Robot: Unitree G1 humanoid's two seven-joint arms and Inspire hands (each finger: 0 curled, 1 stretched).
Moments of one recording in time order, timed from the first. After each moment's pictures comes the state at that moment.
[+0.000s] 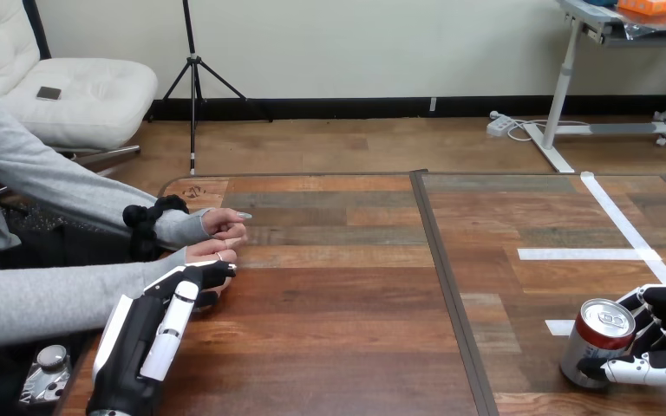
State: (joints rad) left arm 0.03 0.18 0.13 0.59 0.01 -0.70 -0.22; right arm -0.03 -0.63 -0.16 0.75 -0.18 -0.55 0.12
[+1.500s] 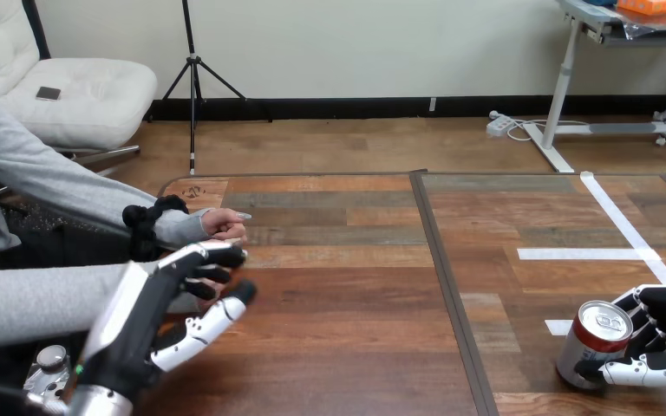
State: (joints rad) left arm 0.06 0.27 0.14 0.39 0.38 -0.69 -0.06; right arm -0.04 -0.63 -0.16 0.76 -0.15 -0.57 0.16
